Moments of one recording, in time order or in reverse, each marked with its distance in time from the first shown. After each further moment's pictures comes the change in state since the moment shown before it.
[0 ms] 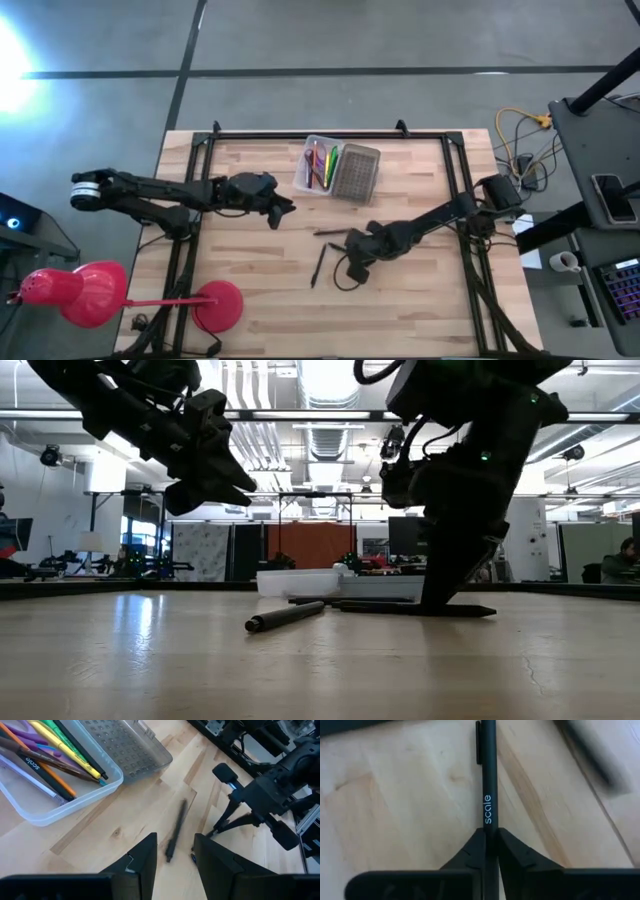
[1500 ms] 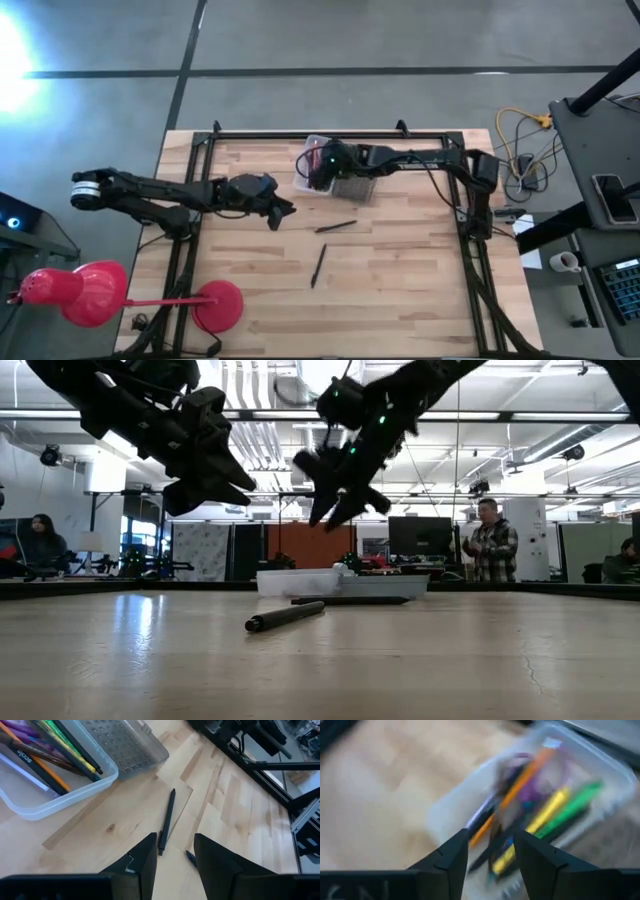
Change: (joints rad) left arm -0.020 0.000 -0.002 0.000 0.001 -0.026; right arm -0.511 0.049 0.437 -0.014 0.033 -0.174
